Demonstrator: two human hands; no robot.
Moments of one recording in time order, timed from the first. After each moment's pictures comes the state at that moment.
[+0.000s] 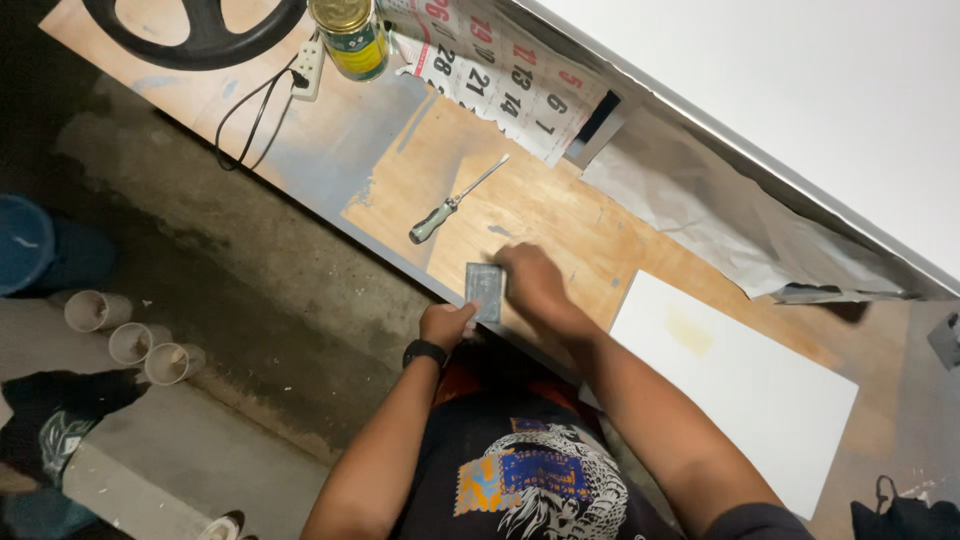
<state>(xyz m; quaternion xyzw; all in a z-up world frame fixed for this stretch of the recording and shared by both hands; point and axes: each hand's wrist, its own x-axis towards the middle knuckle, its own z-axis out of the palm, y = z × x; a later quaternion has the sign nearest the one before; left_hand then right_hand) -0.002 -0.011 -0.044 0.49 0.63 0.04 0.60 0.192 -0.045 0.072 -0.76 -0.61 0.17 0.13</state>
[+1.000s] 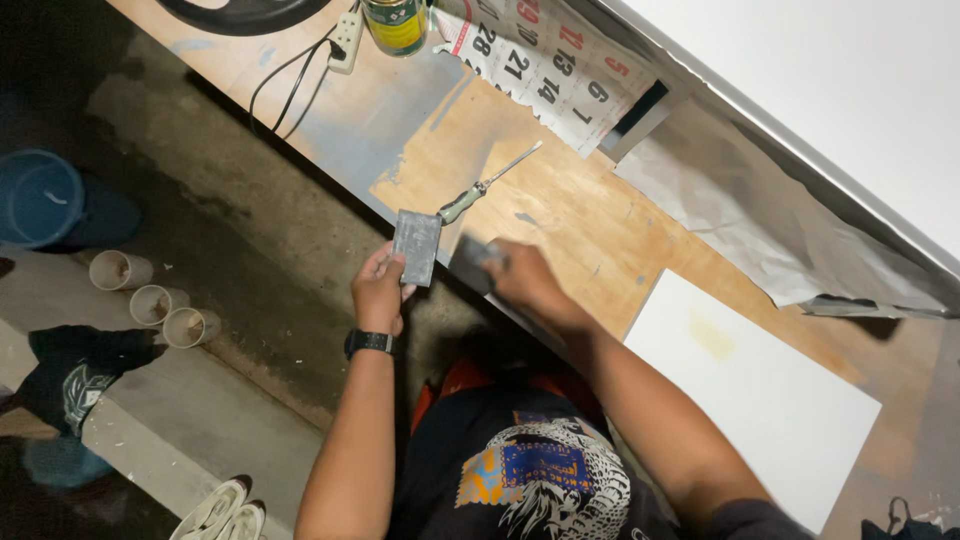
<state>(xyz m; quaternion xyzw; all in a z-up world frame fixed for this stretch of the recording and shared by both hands) -0.089 0.036 0.079 0.31 0.64 0.35 0.61 0.154 -0.023 0.067 -0.72 -0.56 0.32 0.25</state>
